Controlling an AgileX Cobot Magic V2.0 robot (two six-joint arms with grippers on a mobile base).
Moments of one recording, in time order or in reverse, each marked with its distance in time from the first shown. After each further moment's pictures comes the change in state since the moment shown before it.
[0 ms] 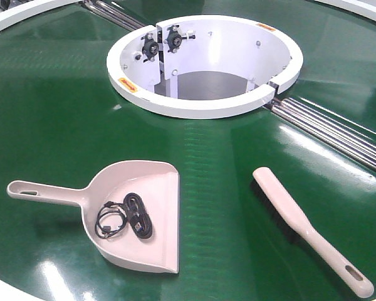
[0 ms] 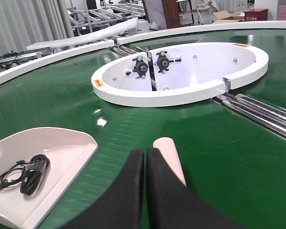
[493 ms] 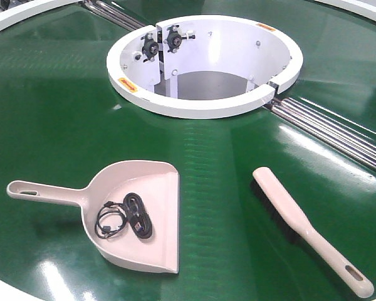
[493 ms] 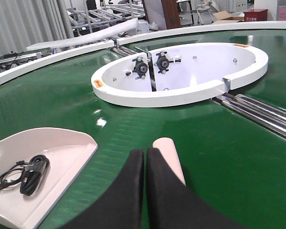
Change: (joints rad) left arm -0.032 -0.007 0.003 0.024 0.008 -0.021; right arm 0.000 0.000 0.000 0.000 -0.001 0.000
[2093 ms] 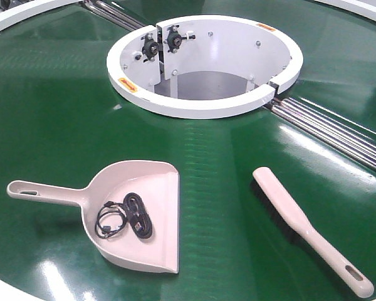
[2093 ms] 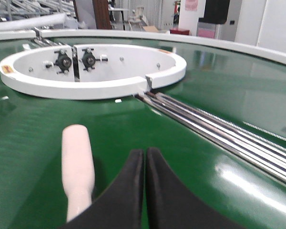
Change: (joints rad) left arm -0.022 0.000 0.000 0.000 0.000 0.000; right arm -0.139 -0.003 0.231 -0.318 -0.286 0.117
